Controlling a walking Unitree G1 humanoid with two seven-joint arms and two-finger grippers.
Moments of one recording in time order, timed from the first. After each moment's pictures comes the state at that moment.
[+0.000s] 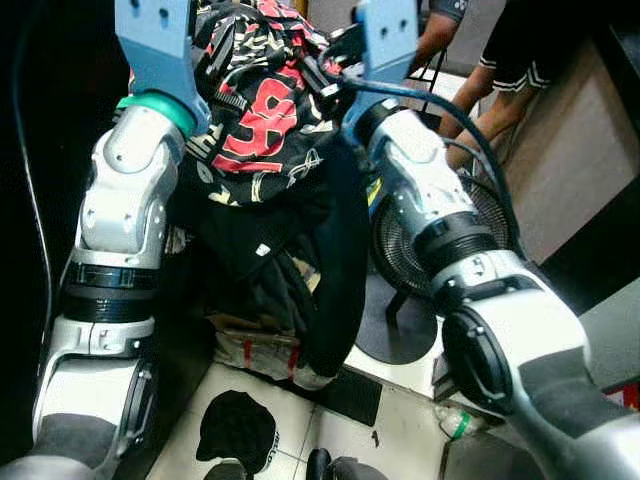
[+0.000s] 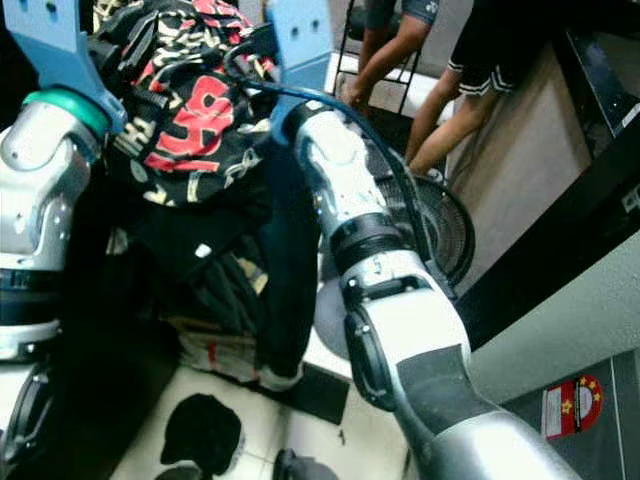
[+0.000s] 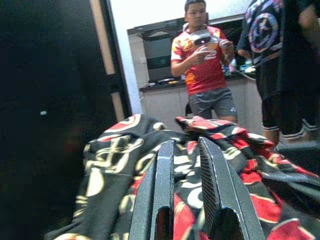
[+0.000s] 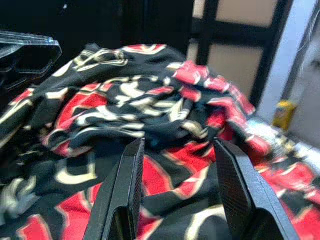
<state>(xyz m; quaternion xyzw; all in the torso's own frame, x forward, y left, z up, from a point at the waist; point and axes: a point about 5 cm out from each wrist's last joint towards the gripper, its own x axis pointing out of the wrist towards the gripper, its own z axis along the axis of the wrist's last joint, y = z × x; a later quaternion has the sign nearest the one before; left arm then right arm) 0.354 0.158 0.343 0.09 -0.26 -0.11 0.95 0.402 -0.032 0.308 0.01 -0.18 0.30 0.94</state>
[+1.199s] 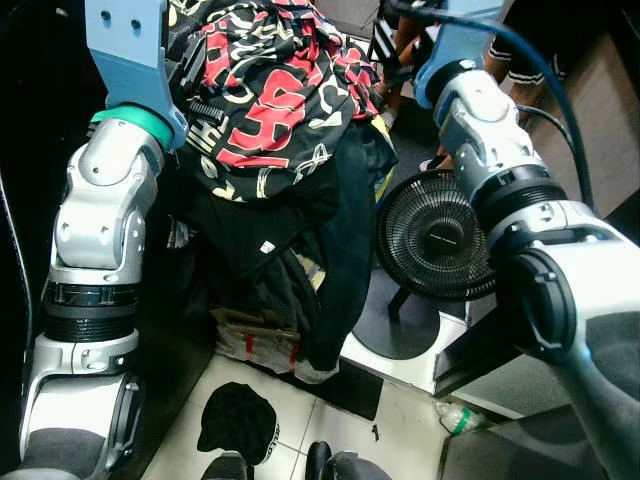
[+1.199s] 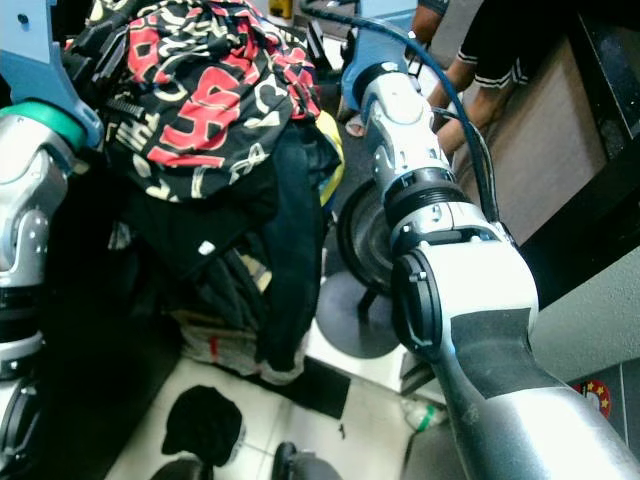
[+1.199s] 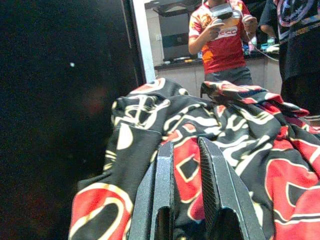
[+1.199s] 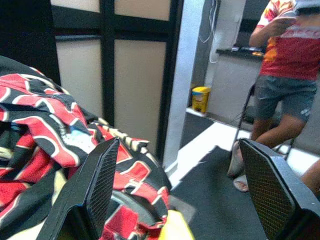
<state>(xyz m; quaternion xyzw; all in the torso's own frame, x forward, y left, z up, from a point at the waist) 0.345 0.171 0.336 0.09 -0.24 -0.08 0.96 0.422 -0.105 0.346 0.02 -0.20 0.15 0.97</state>
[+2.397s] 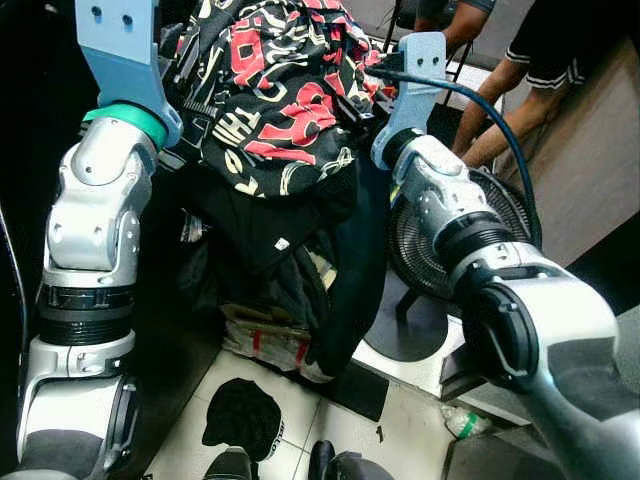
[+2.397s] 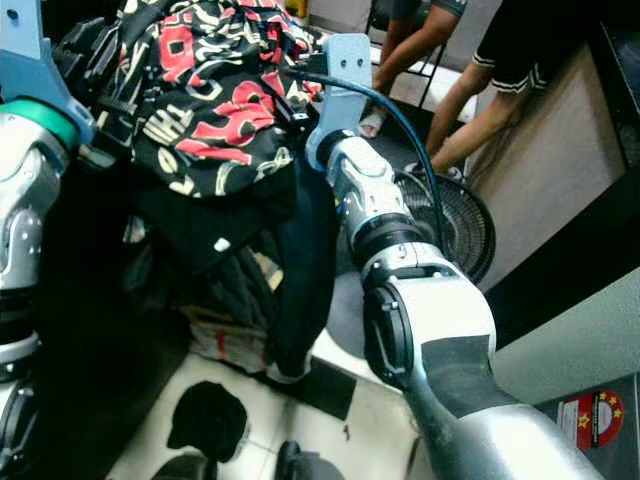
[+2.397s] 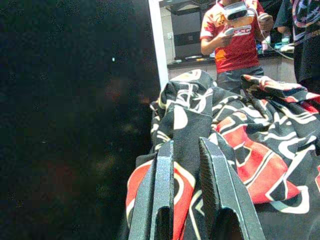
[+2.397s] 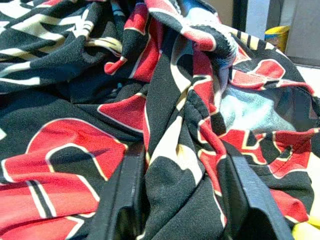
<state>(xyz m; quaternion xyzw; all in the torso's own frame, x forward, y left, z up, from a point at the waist) 0.341 0.175 0.339 0.09 -0.24 -0.07 0.96 0.421 -0.080 0.278 0.10 -0.09 0.23 0.96</state>
